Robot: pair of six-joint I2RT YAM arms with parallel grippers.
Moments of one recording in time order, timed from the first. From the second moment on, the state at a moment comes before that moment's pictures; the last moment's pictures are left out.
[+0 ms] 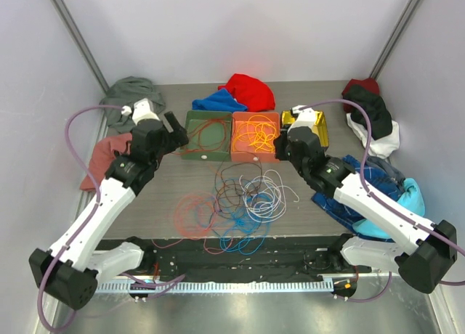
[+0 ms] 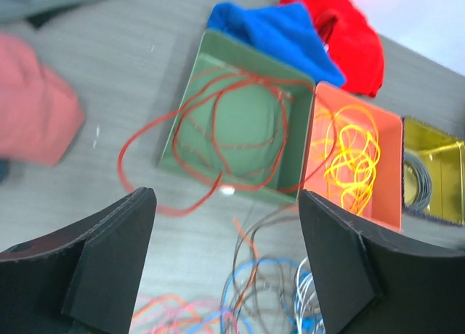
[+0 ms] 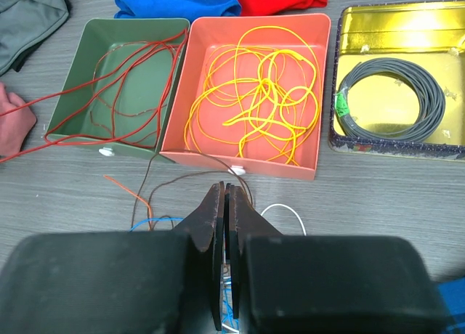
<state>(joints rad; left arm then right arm) -0.43 1.08 1.05 -0.39 -0.38 -0.59 0.69 1.12 0.97 -0.26 0.42 0.46</state>
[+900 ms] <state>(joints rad) -0.33 1.21 0.80 -0.30 -0.34 -0.84 0.69 1.12 0.95 -0.29 0.41 0.48</state>
